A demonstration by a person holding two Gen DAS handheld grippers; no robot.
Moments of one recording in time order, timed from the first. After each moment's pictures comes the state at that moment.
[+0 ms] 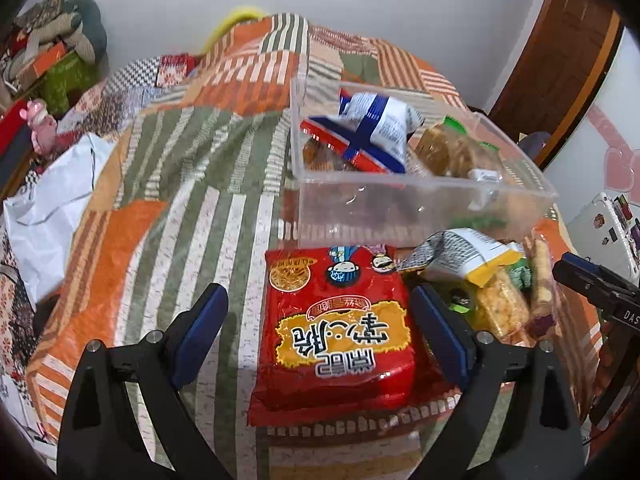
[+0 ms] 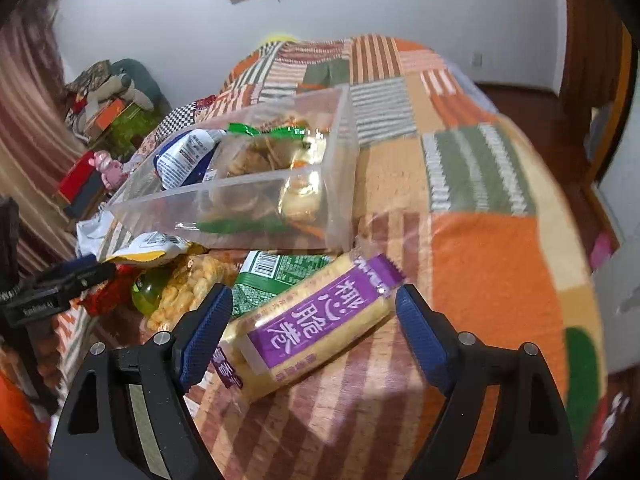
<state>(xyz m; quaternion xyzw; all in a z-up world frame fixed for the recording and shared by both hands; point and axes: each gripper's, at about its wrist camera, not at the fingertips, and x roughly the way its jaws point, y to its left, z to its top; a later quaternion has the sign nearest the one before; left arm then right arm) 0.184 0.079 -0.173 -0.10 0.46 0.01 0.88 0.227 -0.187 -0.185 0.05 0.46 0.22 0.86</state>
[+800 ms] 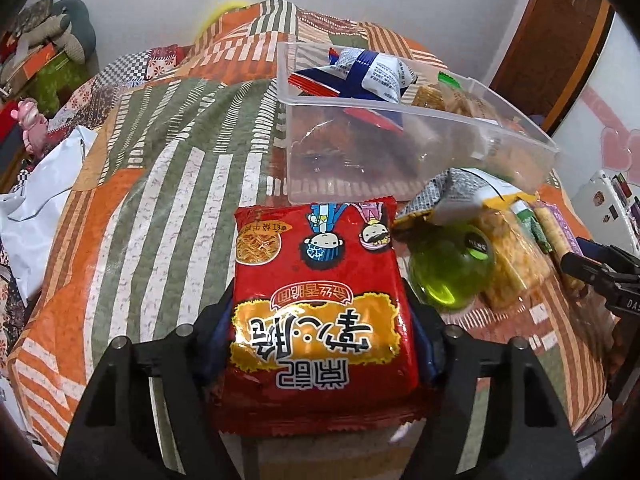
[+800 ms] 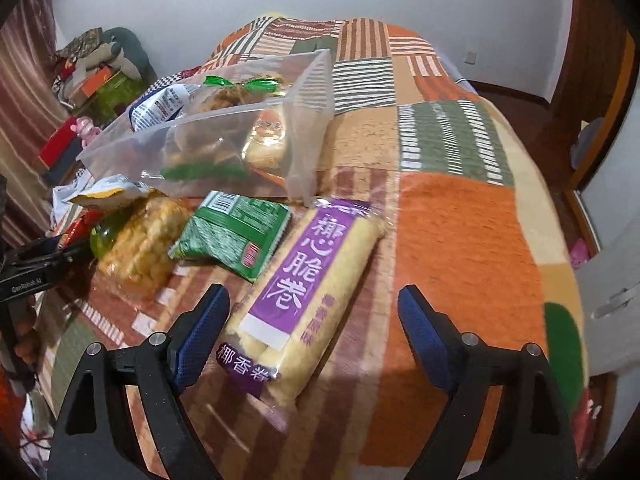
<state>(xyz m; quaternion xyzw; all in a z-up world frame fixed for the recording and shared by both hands) 0.165 0.069 -0.199 -0.08 0.47 -0.01 0.88 0.205 -0.205 -0.198 -0.02 0.47 0.19 0.86</state>
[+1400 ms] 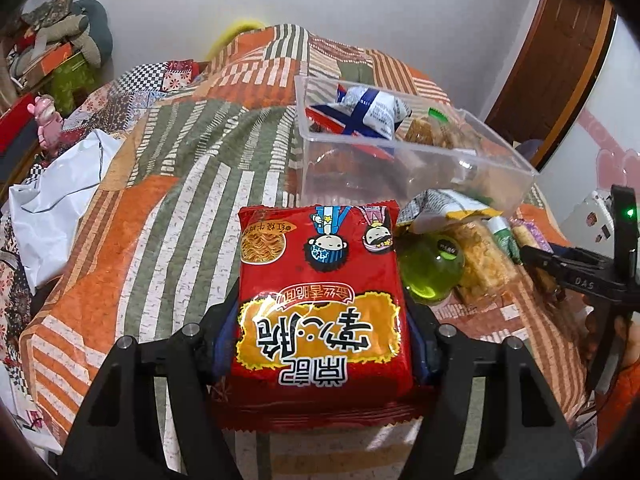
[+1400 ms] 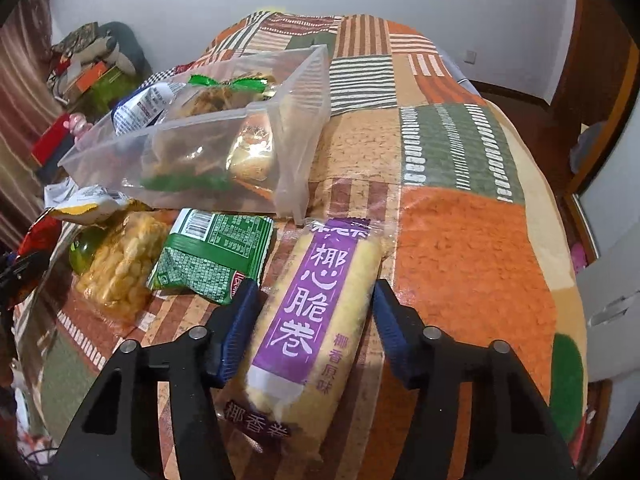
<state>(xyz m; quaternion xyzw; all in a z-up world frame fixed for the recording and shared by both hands) 0.132 0.074 -0.168 -0.10 0.43 0.00 0.90 0.227 -0.196 -0.205 -0.02 0.48 0.19 0.86</state>
